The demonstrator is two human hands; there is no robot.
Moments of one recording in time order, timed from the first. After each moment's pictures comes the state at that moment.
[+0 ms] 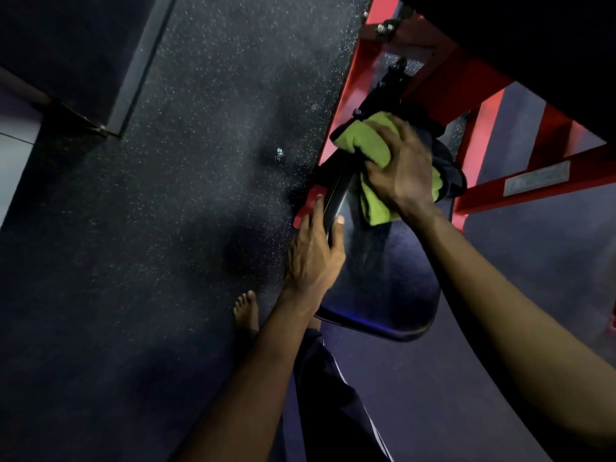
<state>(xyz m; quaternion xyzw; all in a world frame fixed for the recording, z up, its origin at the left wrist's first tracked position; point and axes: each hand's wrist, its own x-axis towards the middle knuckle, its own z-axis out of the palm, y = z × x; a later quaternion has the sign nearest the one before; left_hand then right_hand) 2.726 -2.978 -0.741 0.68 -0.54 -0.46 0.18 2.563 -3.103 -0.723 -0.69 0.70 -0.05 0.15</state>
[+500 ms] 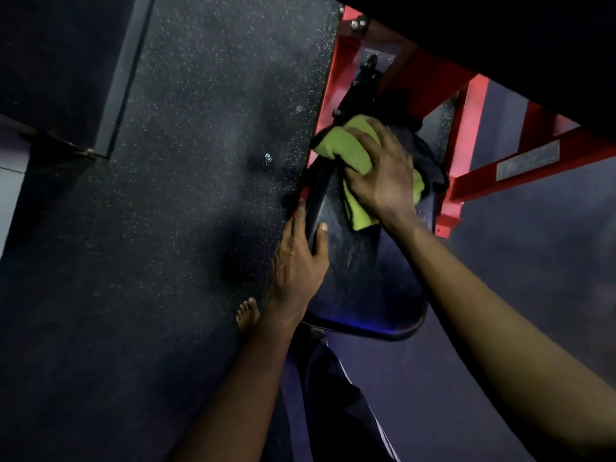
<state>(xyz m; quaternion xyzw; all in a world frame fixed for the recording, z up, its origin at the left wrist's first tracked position) 2.725 -2.977 -0.742 0.67 -0.56 -0.45 0.20 2.556 -3.088 -0.724 -0.67 0.73 -0.08 0.14</state>
